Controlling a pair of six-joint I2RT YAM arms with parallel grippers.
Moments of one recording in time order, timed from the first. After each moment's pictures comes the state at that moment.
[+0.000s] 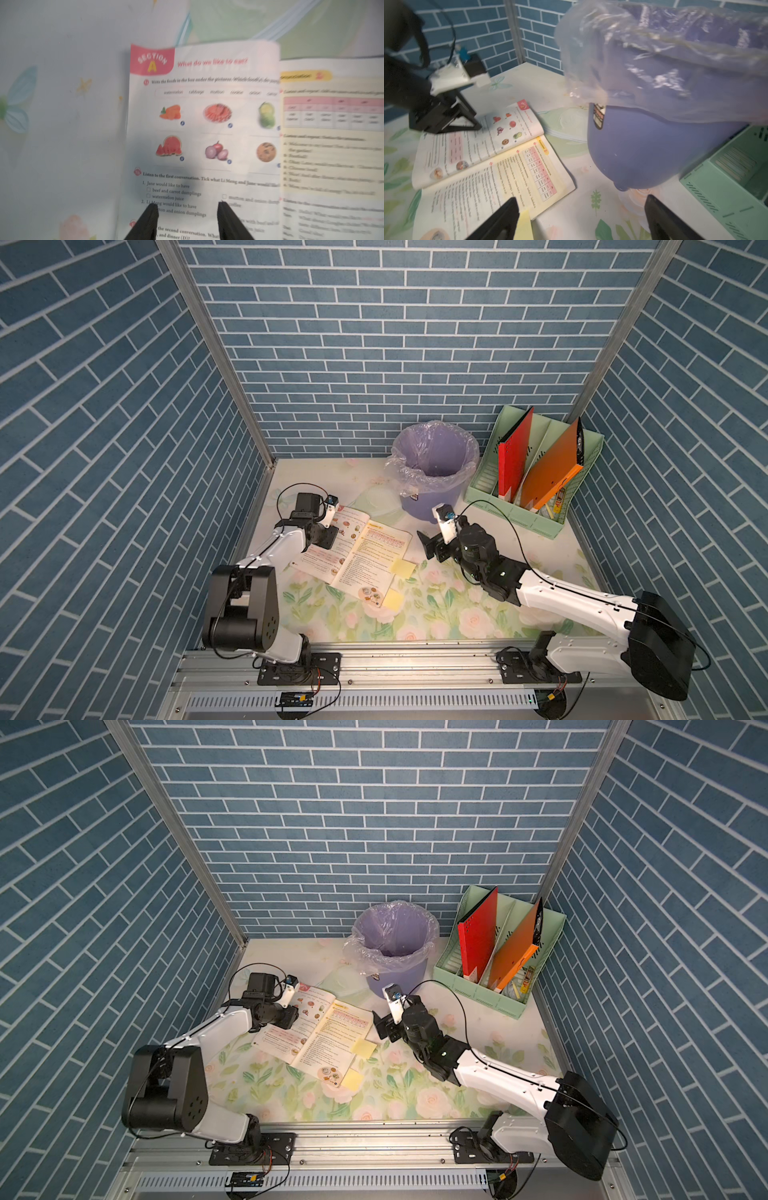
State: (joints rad) left arm -0.10 1.45 0.94 -0.44 0.09 0.31; right arm 0.98 1.24 0.69 0.21 0.30 -0.10
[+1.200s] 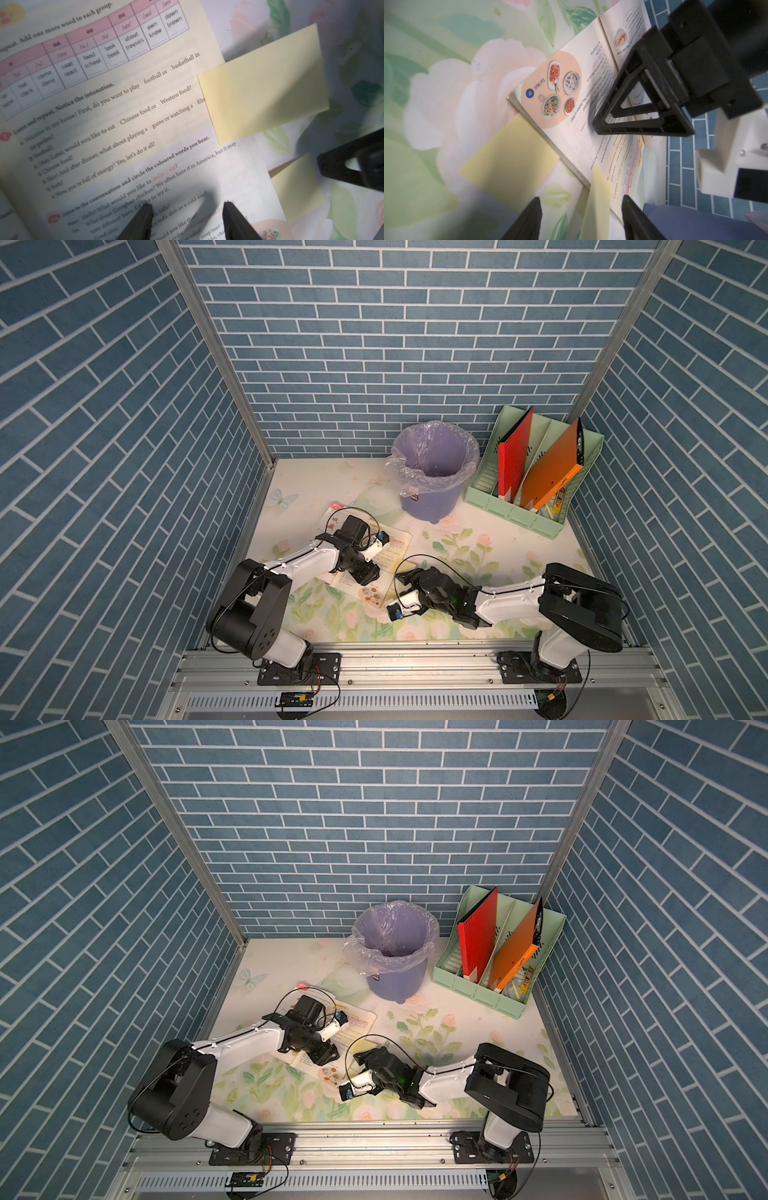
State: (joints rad) left arm -0.46 1.51 0.78 -0.50 0.26 0.36; right arm 1.19 1.65 0.56 0.49 0.11 -1.09
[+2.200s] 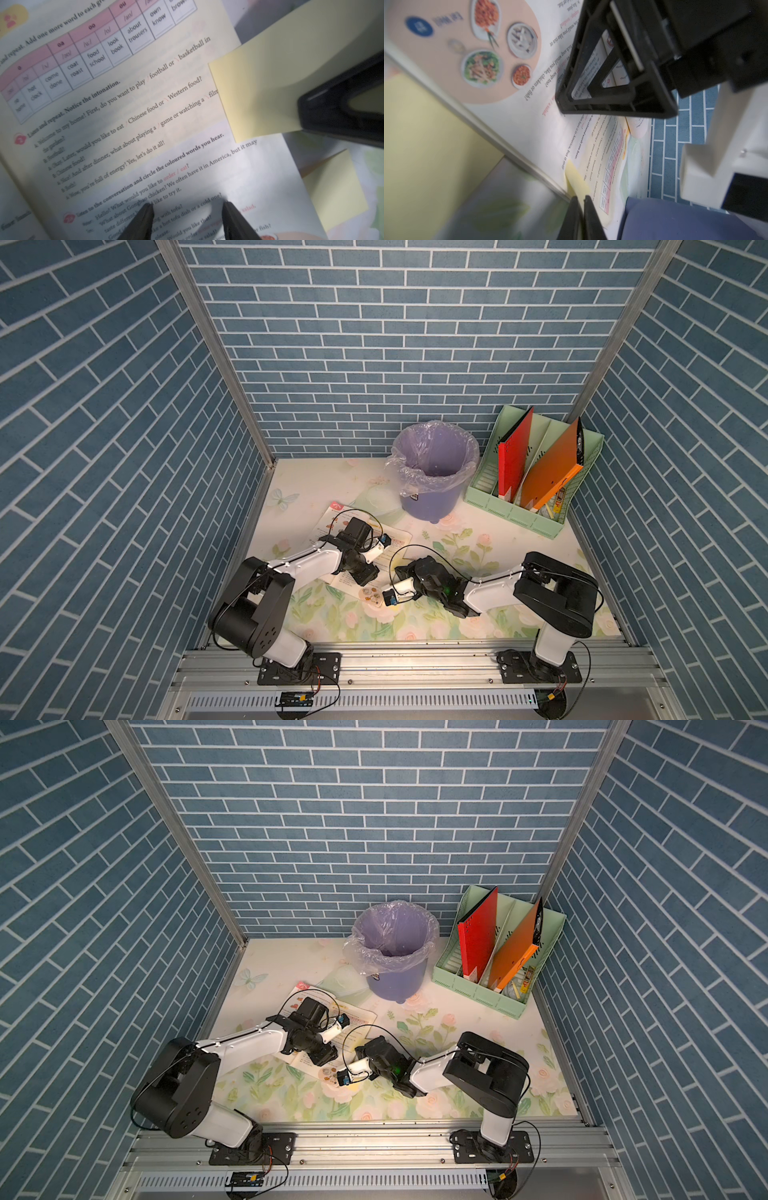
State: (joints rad) left arm -0.48 1.52 0.76 -0.47 0.17 0.40; right arm 1.11 1.77 0.64 0.59 0.14 -1.18
